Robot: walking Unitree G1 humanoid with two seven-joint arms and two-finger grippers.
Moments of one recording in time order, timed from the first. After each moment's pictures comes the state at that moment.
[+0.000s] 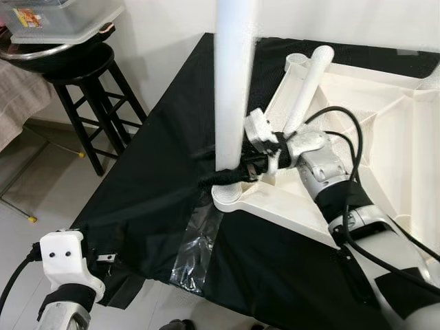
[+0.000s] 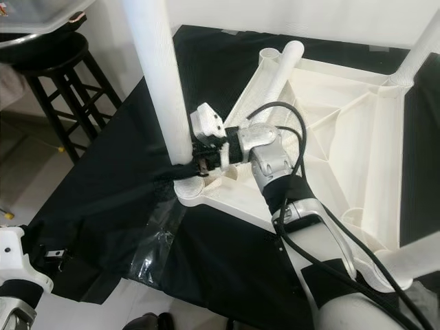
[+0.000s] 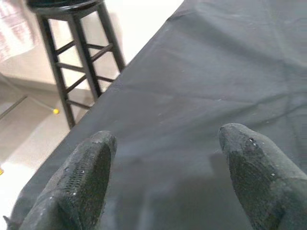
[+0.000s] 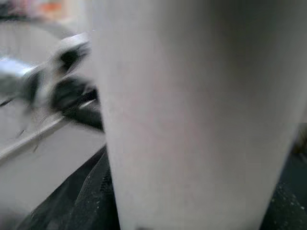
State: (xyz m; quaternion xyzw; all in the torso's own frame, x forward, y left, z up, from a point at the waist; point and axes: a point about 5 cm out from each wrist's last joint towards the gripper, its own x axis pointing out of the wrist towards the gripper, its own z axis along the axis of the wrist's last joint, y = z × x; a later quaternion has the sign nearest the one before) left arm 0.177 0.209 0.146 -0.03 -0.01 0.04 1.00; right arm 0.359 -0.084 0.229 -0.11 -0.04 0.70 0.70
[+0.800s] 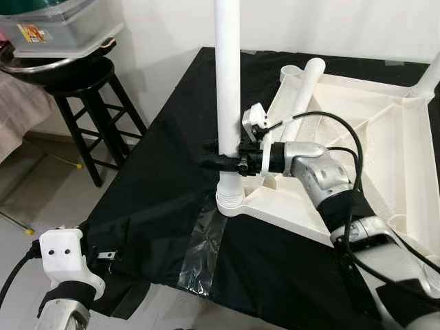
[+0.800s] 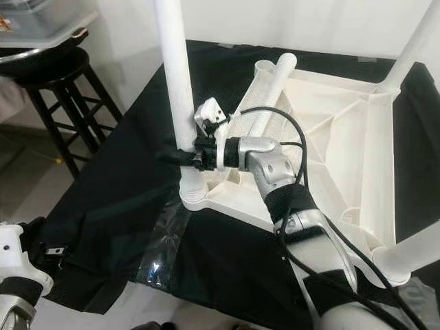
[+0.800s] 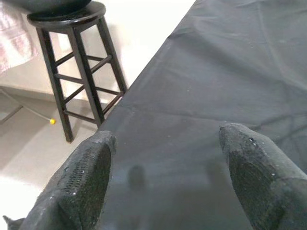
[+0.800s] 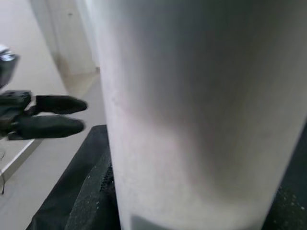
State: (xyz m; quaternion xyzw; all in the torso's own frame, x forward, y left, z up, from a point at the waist) left arm 0.179 0.209 0.149 -0.03 -0.02 0.03 1.00; right arm 0.358 -0.096 0.214 -0.06 0.03 0.63 0.78
